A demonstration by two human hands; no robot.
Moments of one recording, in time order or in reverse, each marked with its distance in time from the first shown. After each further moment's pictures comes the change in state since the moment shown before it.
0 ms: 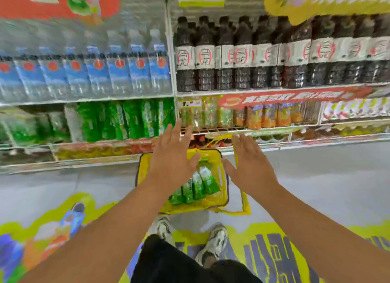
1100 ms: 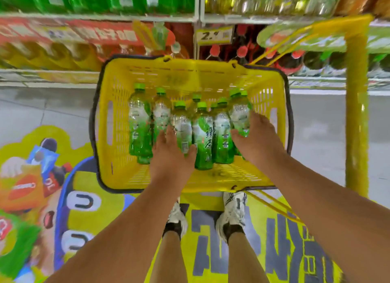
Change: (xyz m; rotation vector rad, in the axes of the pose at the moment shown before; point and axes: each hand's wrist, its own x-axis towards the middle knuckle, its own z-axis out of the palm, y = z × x) left_hand -0.026 -0.062 0.415 -0.451 -0.371 -0.723; right_hand 0.135 0.046 0.397 0.227 -0.305 0.228
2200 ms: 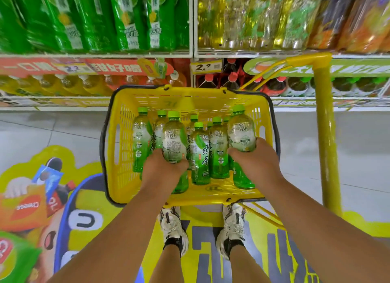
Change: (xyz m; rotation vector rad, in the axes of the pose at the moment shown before) left_hand -0.009 0.006 -0.049 -0.360 0.021 -0.109; right_hand -0.033 -0.005 -0.027 0.546 0.121 0.154
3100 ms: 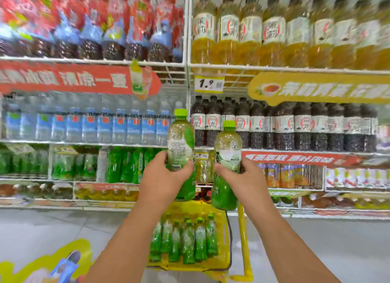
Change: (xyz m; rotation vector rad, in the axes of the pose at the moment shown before) left_hand -0.343 0.268 -0.287 -0.300 0.306 0.596; right_hand -0.293 -0.278 -0.299 0.440 0.083 -0.489
